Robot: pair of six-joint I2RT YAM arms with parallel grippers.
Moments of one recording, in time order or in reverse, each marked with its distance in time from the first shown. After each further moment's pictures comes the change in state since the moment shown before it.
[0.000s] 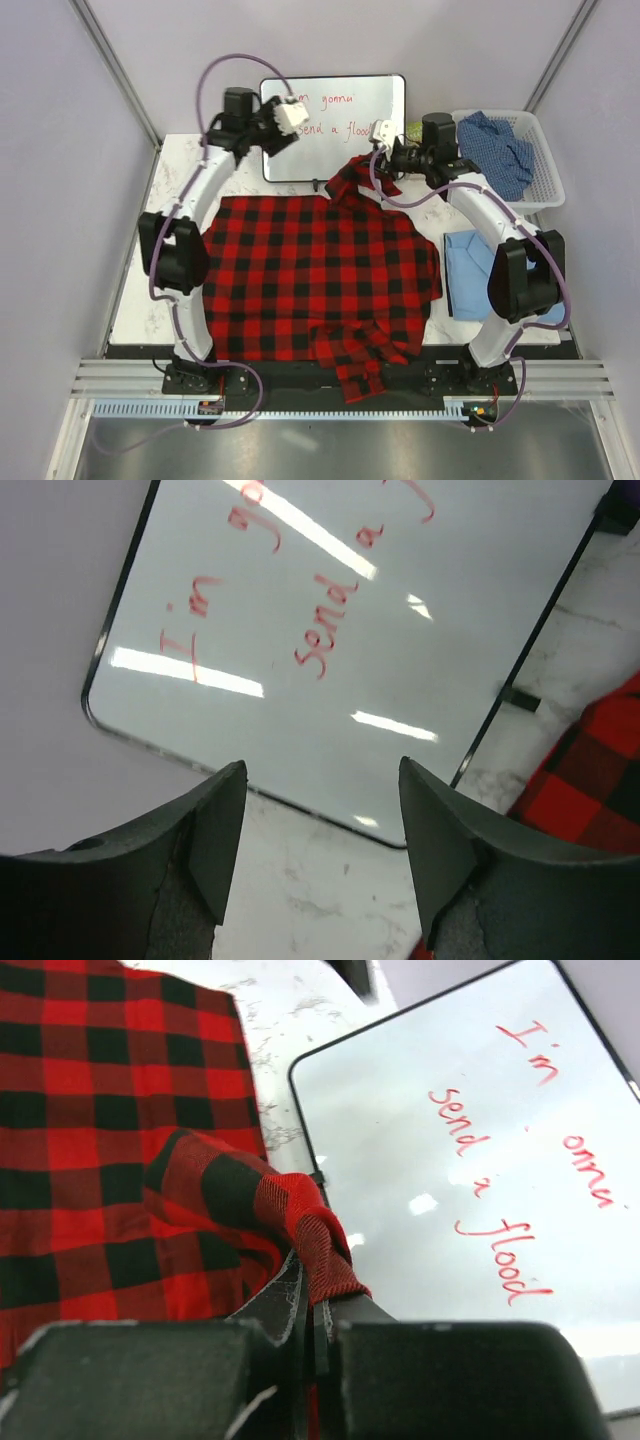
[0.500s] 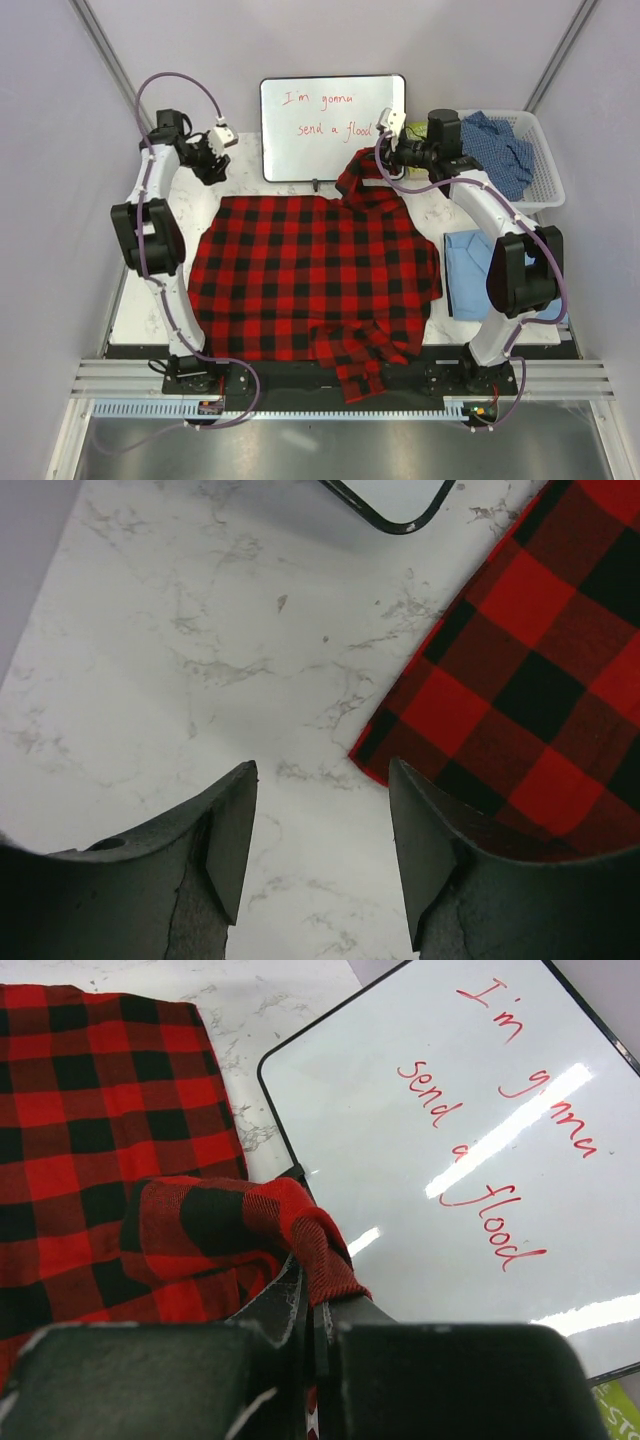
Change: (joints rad) left arm 0.446 0.088 0.027 -0.466 0.228 0.180; right arm -0.046 0.033 0.020 0.085 0.037 0.165
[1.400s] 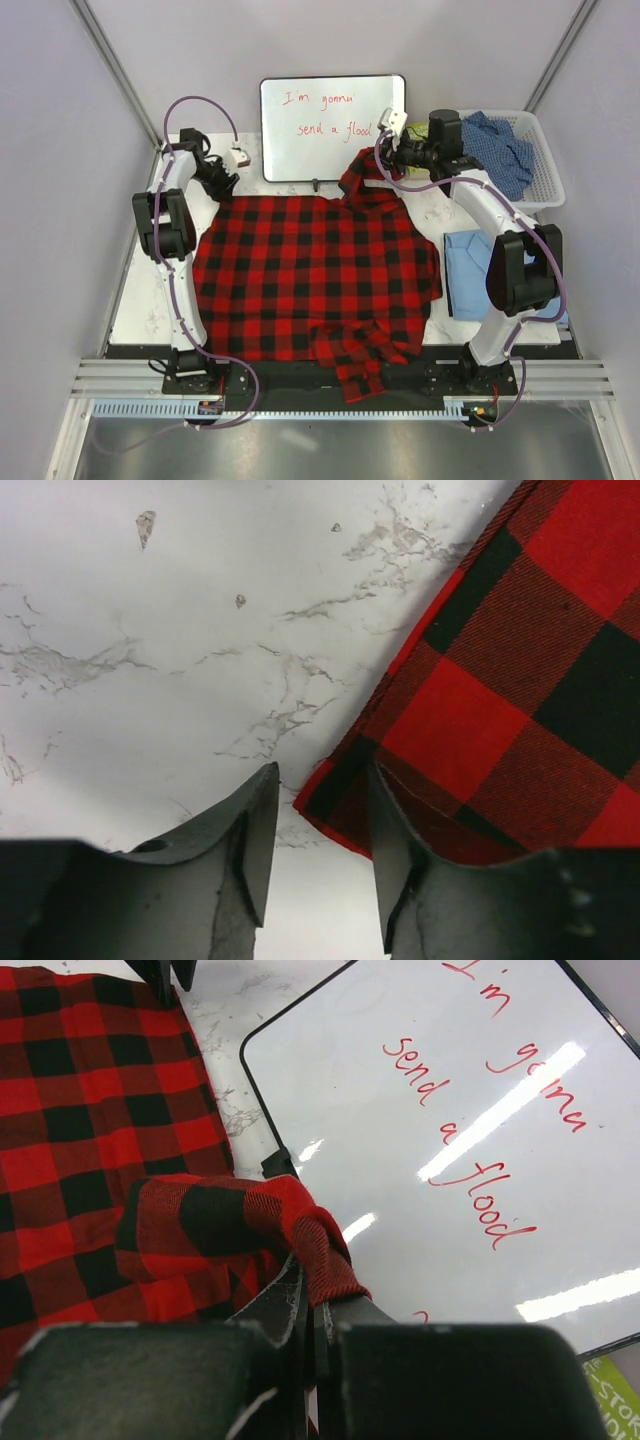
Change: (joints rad) left arm -0.035 0.313 0.147 -0.106 -0.104 0.011; right arm -0.010 0.011 0.002 -0.010 0.033 -0.005
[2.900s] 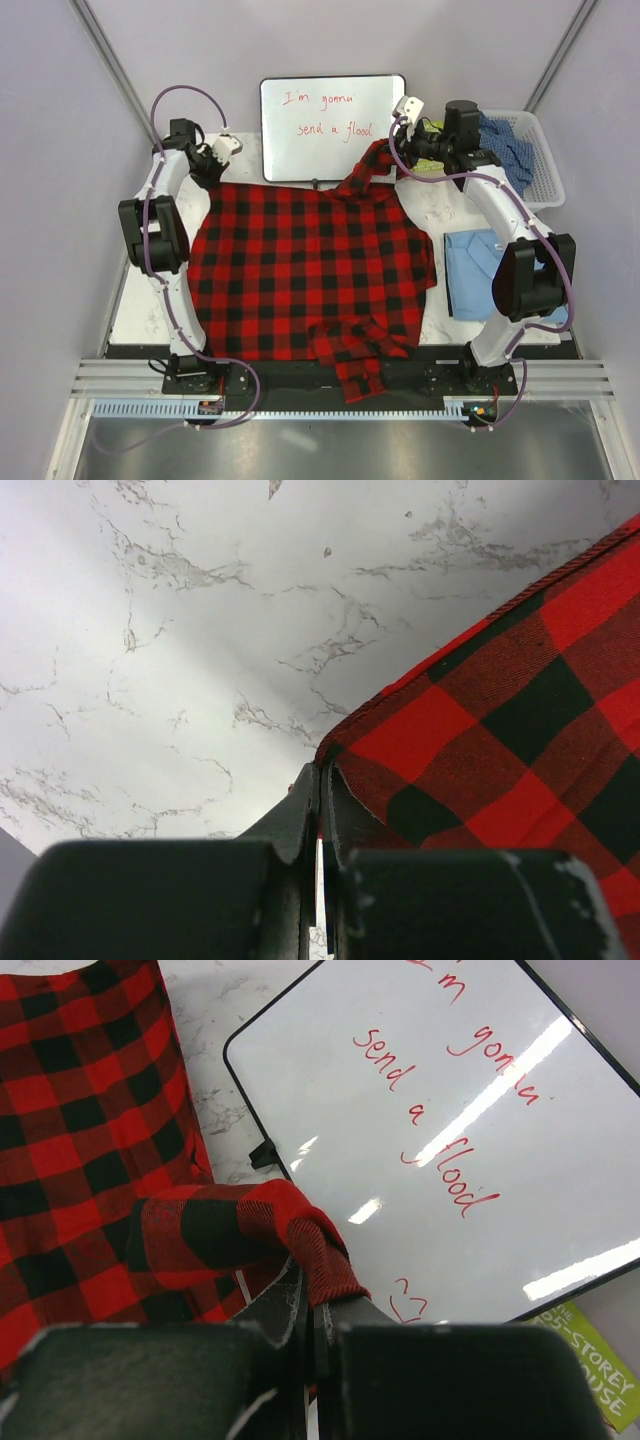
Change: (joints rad) left arm -0.008 -0.234 -0.187 0.135 -0.144 -0.201; right arm -0.056 -0.049 0.057 -0.111 -0.002 0.034
